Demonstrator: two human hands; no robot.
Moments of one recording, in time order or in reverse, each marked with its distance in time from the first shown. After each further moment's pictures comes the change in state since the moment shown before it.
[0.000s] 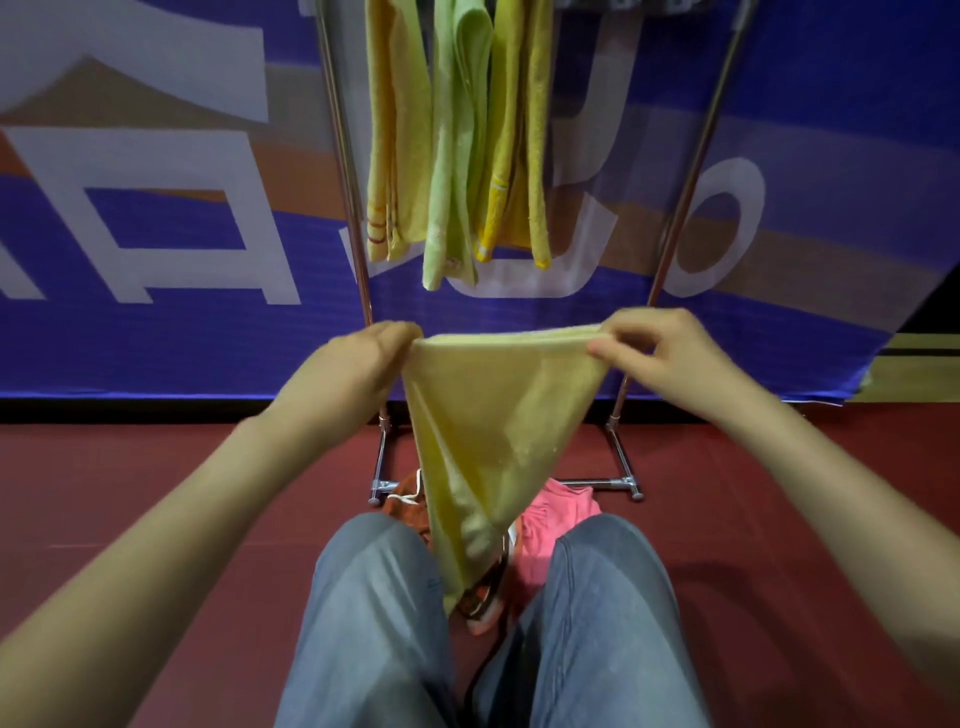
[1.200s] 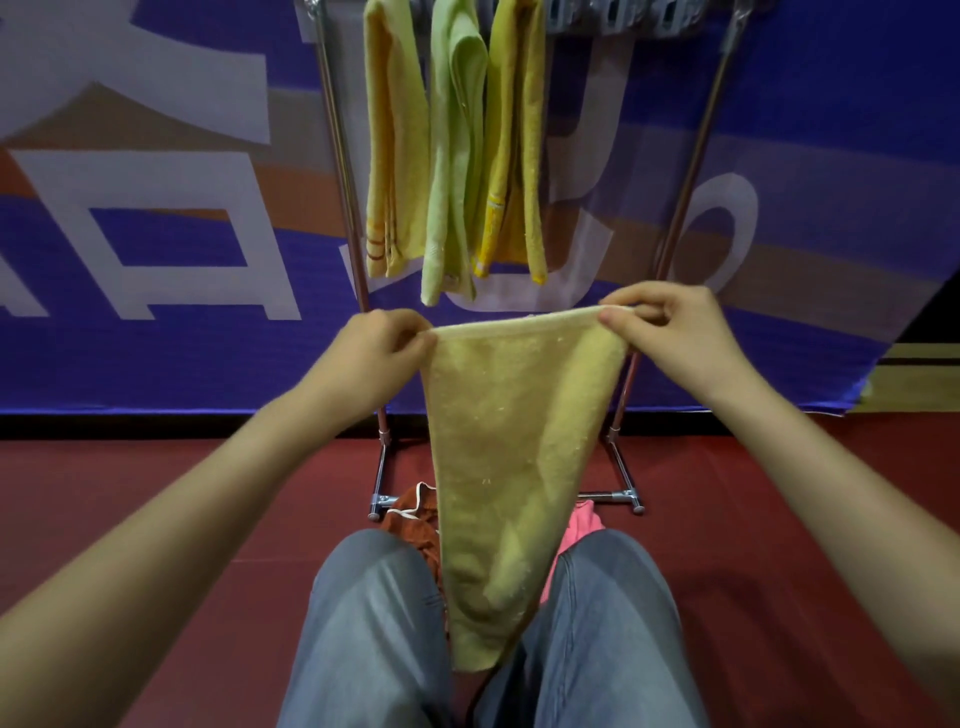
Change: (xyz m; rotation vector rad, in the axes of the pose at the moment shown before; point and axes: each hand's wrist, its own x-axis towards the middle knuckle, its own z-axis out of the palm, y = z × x) left_hand 0.031 0.021 -0.013 -0.293 -0.010 -0.239; right_hand 0.015 -0.015 -0.012 0.247 0.235 0.257
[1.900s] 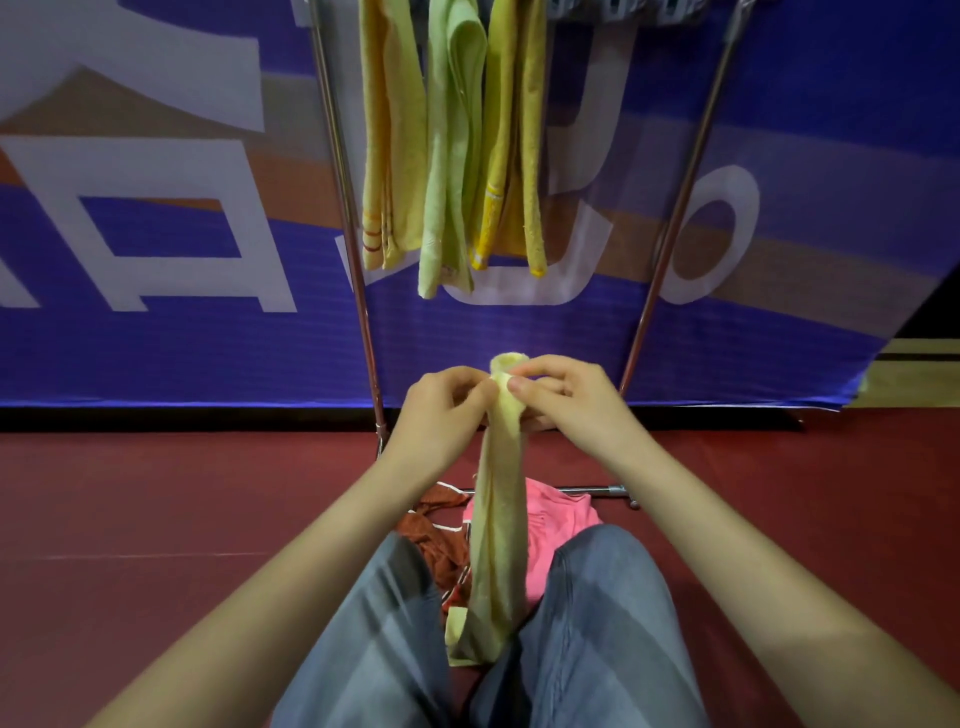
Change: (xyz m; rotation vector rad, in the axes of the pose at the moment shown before) left_hand -0.022 0.014 0.068 -0.517 -0.009 -0.239; right_hand -0.039 -0.006 0.070 0.346 -0.272 0.258
